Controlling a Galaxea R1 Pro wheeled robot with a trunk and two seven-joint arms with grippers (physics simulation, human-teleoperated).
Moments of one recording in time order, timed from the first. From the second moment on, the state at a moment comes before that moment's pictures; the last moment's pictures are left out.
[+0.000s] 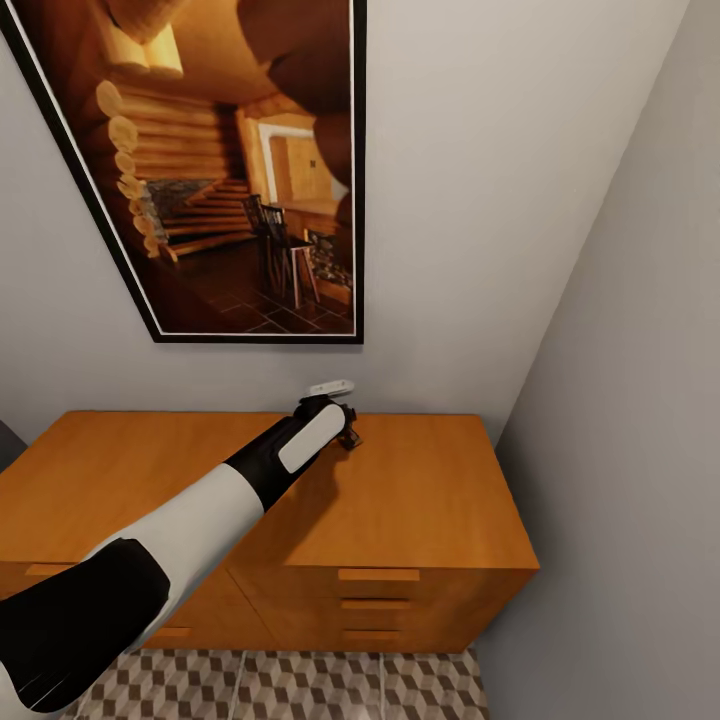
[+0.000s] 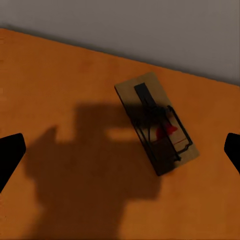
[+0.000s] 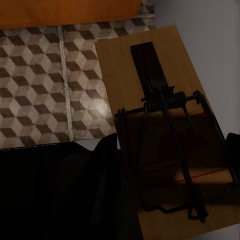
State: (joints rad) left arm -1.14 -0.14 -0.76 -0.74 1.16 0.44 0.89; right arm -0.19 0.08 0.14 -0.02 -0.19 -0.53 -0.13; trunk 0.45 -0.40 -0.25
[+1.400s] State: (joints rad) left arm -1.14 -0.15 -0.79 -0.76 1.15 0.44 1.14; right arm -0.19 0.08 0.14 -0.02 -0.19 -0.53 -0.13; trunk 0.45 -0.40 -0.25
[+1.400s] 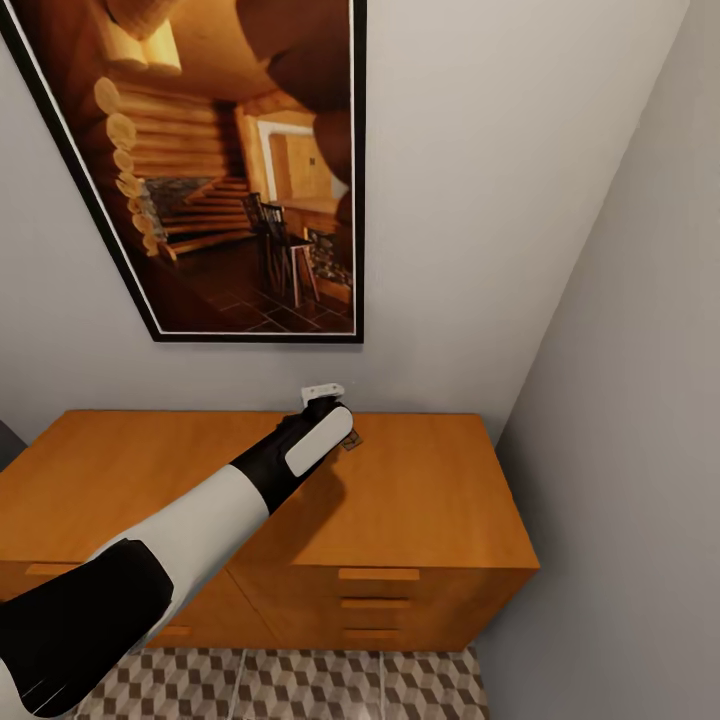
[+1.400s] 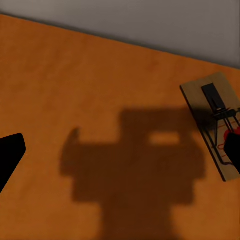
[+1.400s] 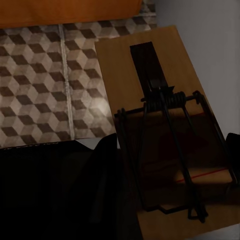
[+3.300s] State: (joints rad) left arm -1.14 -0.15 -0.84 -0.76 1.16 0.44 1.14; right arm -0.19 0.08 0.14 -0.02 -0.19 -0.53 -0.13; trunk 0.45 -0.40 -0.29
